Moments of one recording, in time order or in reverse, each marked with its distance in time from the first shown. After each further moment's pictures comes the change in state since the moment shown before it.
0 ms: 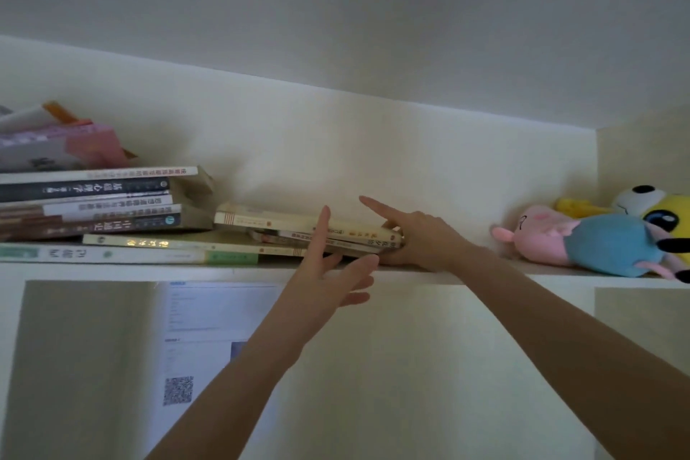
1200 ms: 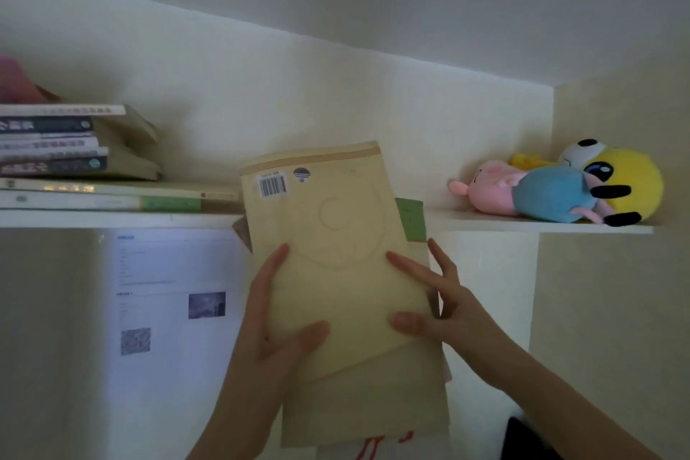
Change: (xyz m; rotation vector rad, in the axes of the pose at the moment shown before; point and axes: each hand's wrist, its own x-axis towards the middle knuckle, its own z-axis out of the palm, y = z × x) left_hand -0.088 -0.070 0.032 -0.157 0.199 0.057; right_hand -0.183 -0.004 0.046 1.124 0.074 0.229
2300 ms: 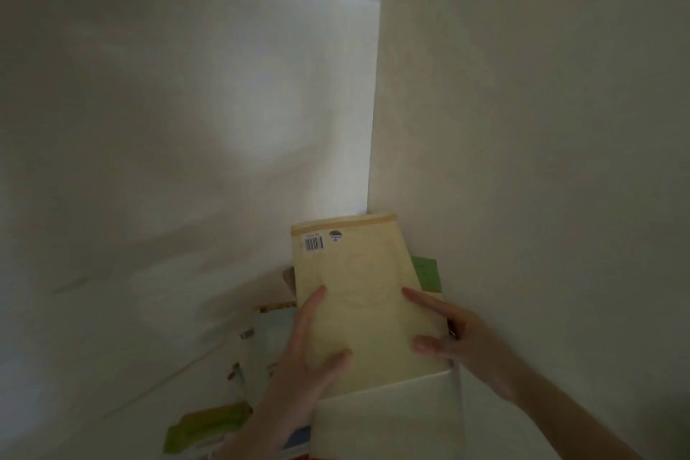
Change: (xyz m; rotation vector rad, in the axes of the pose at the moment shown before) left_hand -0.160 -0.251 0.172 -0.016 -0.563 -0.704; right_hand -0.286 0.210 -0.115 0.268 0.422 0.728
